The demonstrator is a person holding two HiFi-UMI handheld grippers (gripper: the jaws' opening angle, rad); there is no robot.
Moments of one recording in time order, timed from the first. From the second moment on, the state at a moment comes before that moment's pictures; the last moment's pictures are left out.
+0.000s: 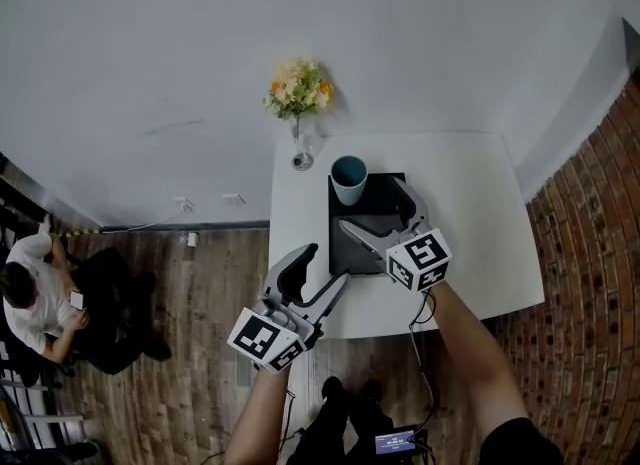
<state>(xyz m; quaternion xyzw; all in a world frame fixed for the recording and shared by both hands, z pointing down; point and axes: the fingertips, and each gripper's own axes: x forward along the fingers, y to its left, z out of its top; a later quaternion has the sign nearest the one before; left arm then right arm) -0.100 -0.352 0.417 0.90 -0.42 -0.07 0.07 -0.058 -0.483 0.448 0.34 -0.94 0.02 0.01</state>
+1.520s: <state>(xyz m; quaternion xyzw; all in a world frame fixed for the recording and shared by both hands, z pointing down) -0.038 -0.238 0.327 0.95 -0.30 -0.06 0.02 0.008 -0.283 0.310 0.34 -0.94 0.02 -0.06</state>
